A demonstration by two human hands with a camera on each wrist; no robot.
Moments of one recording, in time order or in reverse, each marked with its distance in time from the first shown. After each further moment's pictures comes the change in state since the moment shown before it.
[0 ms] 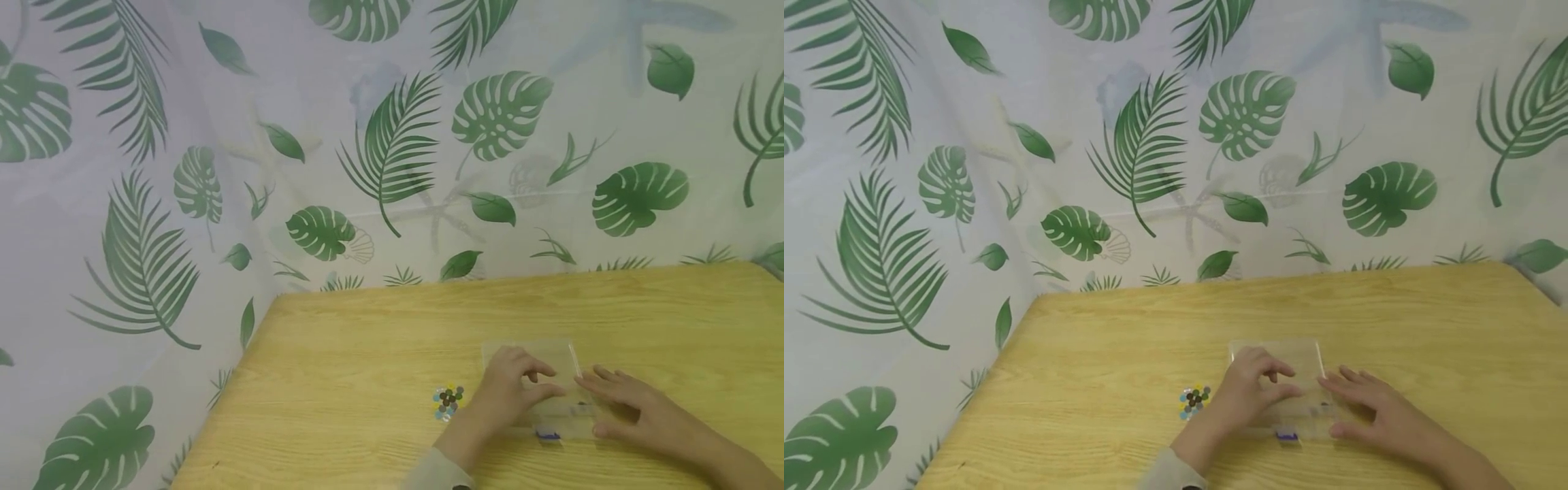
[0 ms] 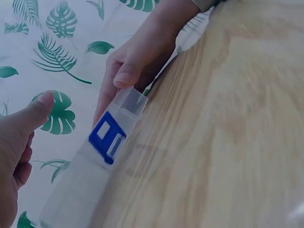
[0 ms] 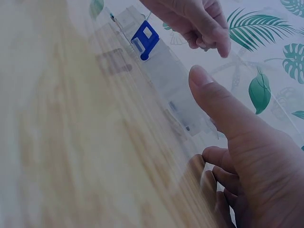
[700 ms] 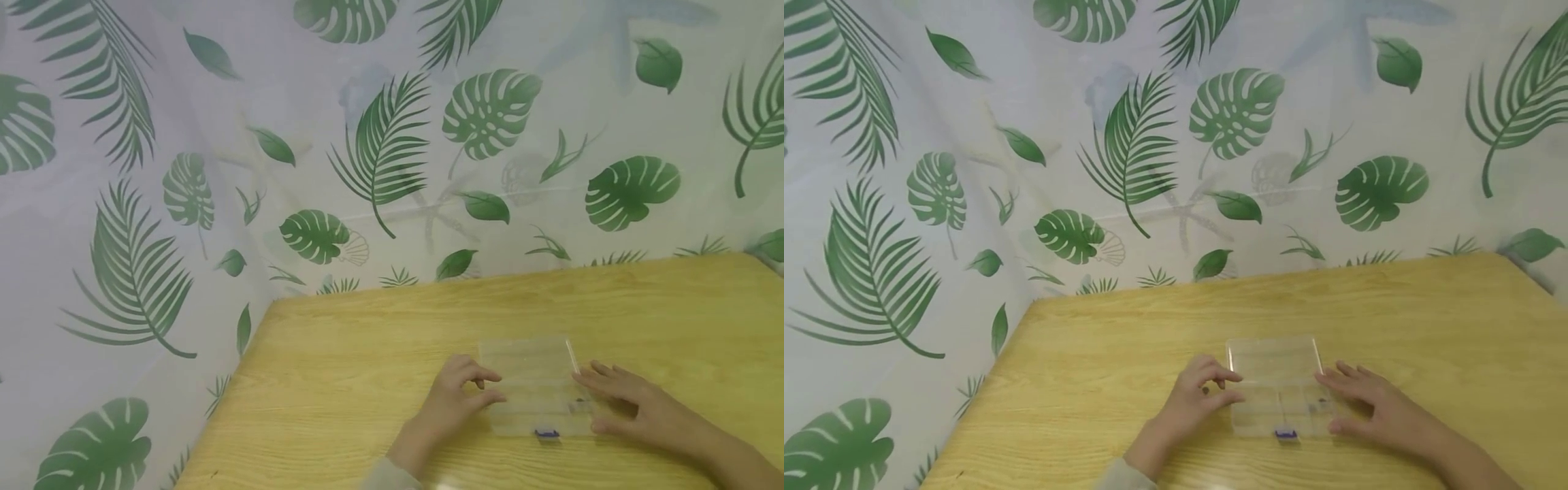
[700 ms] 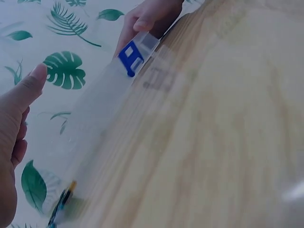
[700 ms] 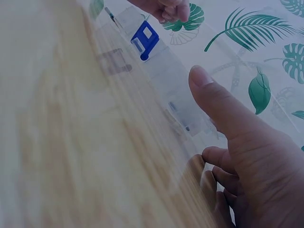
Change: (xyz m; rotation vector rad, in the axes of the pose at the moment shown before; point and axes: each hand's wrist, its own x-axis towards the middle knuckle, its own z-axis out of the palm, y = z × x) left_hand -0.050 -0.035 -0.032 -0.263 0.022 -0.048; right_hand -0.005 0.004 0.001 -0.042 0.013 -0.008
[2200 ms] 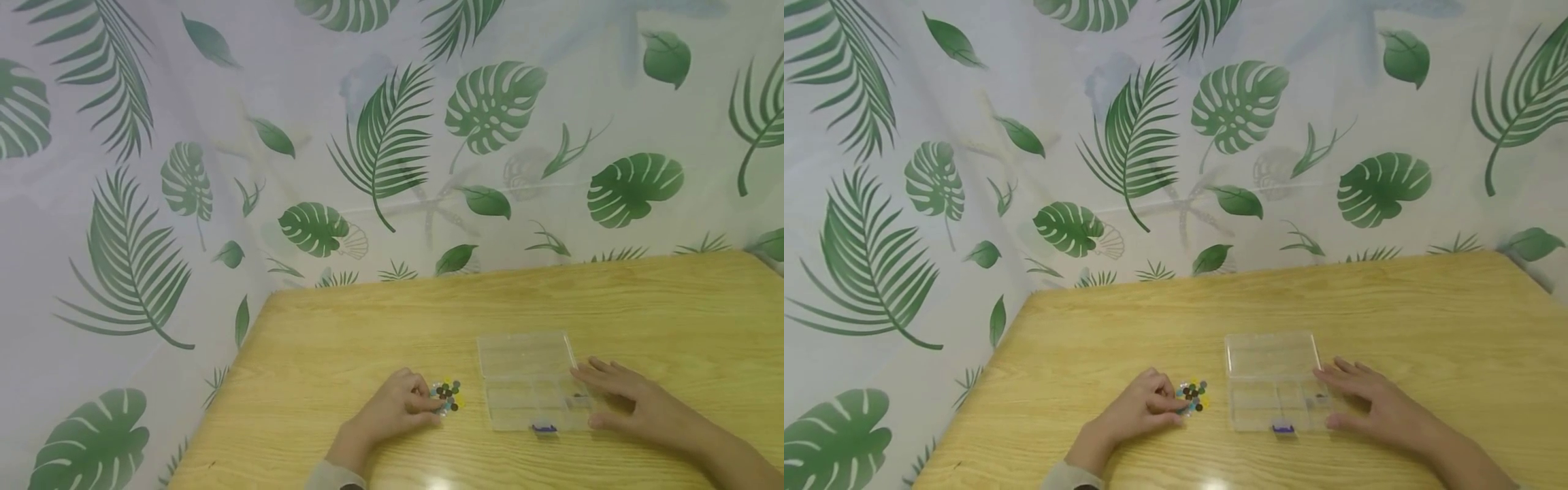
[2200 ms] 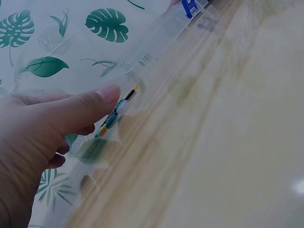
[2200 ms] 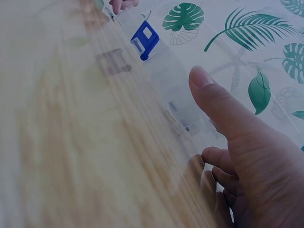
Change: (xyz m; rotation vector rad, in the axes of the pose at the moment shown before) left_hand -0.062 -0.039 -0.061 0.203 -0.336 -0.120; right_hand 0.003 -0.002 -0.004 -0.029 -0.026 -0.004
